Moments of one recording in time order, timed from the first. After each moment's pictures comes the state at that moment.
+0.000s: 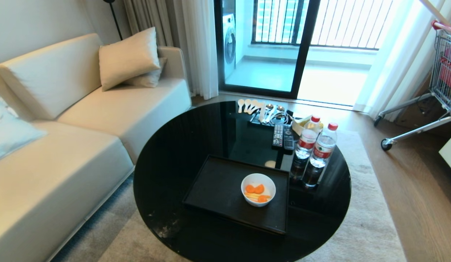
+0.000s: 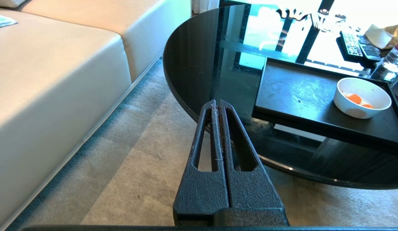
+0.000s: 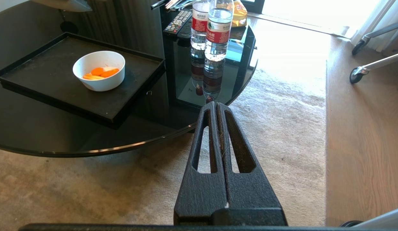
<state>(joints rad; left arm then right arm) 0.00 0.00 0.00 0.00 0.01 -0.07 0.01 0.00 -0.01 0.03 0.06 -0.07</state>
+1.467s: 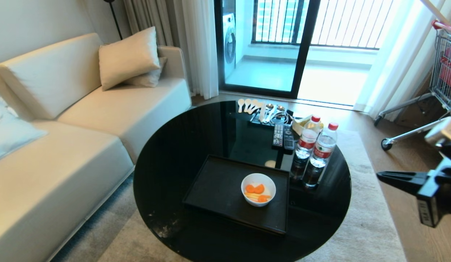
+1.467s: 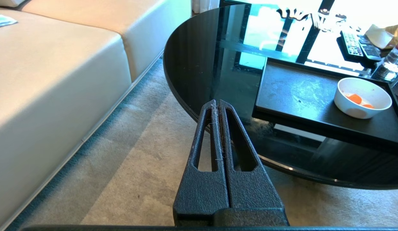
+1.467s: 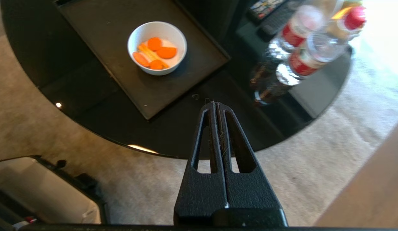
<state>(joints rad) 0.00 0.00 0.00 0.00 0.01 -0.07 0.26 1.16 -0.65 -0.08 0.16 -0.33</state>
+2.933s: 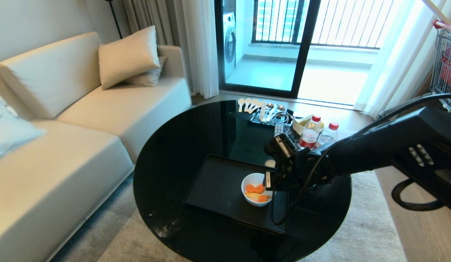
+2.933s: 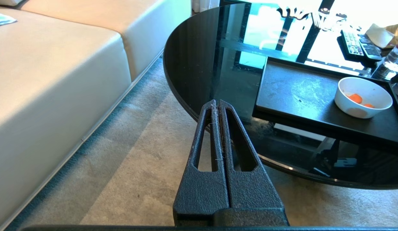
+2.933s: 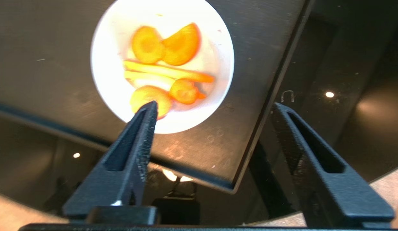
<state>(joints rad) 0.00 0.00 0.00 0.00 0.01 -0.07 0.58 2.20 -1.36 0.10 -0.27 0.48</state>
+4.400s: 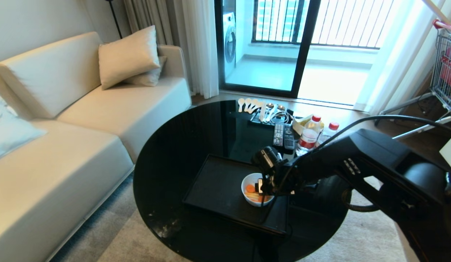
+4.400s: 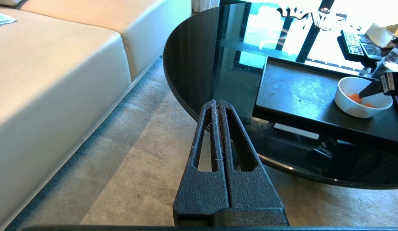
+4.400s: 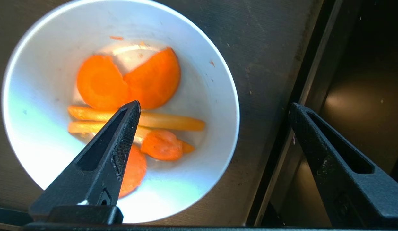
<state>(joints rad) 0.00 0.00 0.00 0.00 0.01 -0.07 0.57 2.44 -1.54 0.10 -0.39 0.48</state>
